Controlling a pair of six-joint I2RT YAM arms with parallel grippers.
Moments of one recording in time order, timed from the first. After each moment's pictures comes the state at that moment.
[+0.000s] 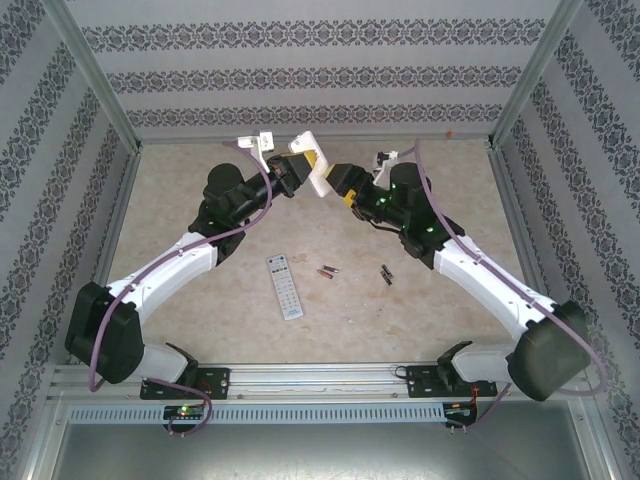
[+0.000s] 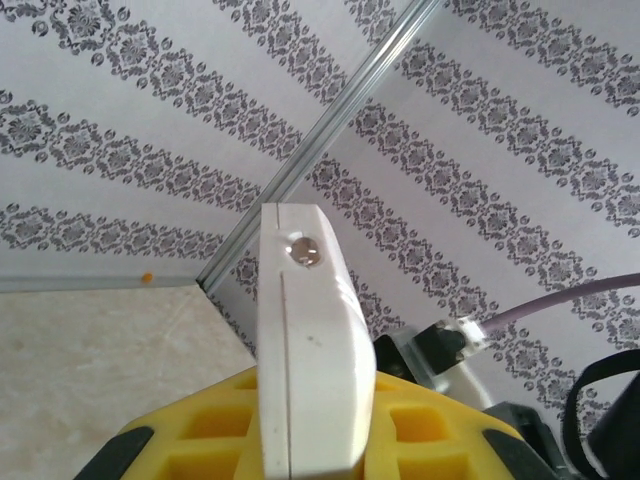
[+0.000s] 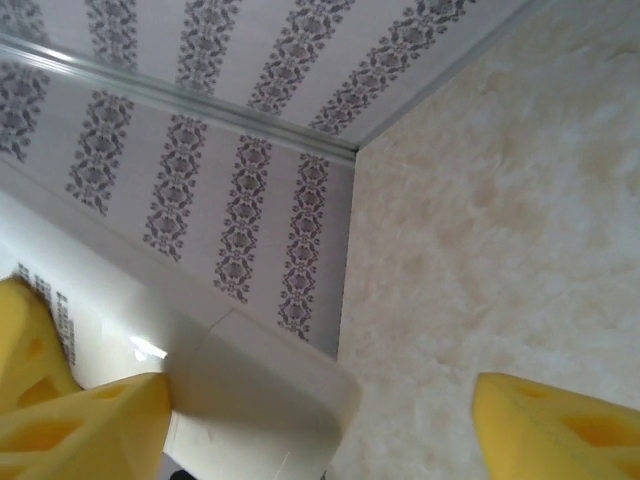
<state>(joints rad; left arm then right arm) -0.48 1.41 1.02 0.55 0.34 -0.74 0.52 1.30 1.03 0.04 -0.34 1.17</state>
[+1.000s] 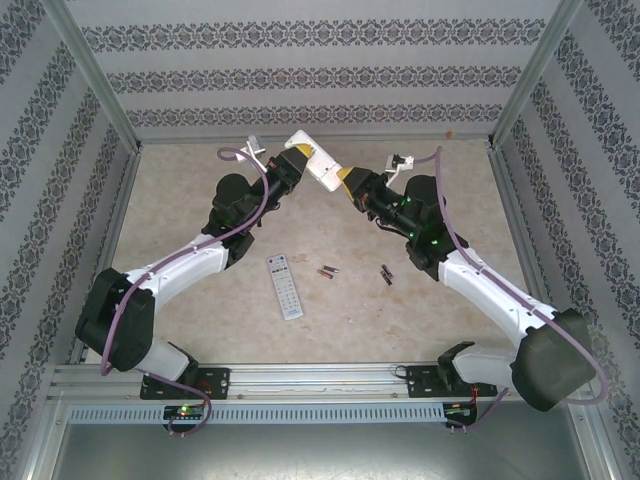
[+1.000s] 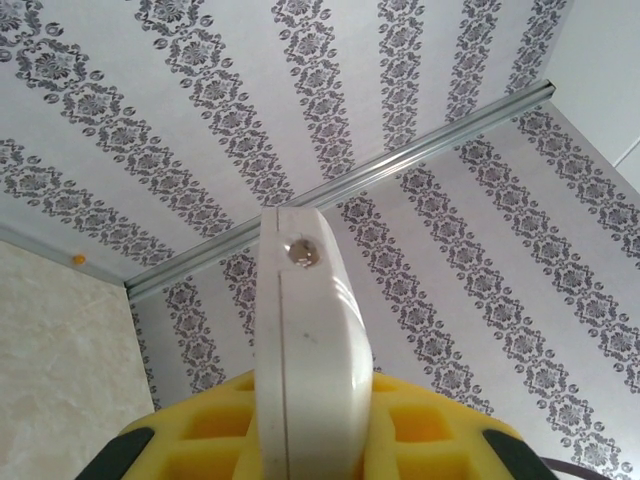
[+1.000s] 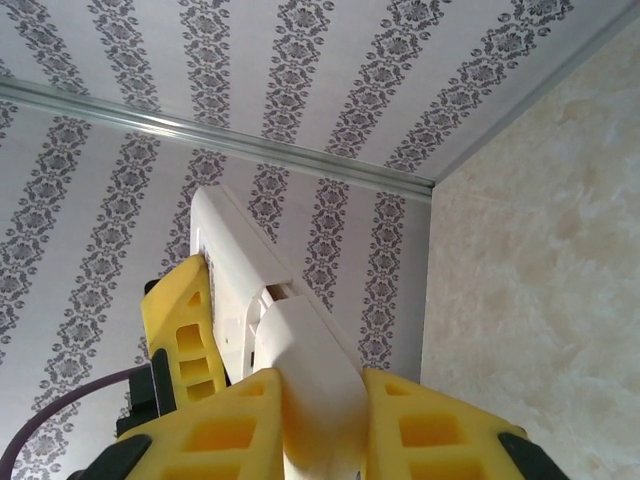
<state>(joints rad) -0.50 1.48 0.97 0.75 0.16 -1.19 0.48 1.23 0.88 0.32 -0.35 1.31</state>
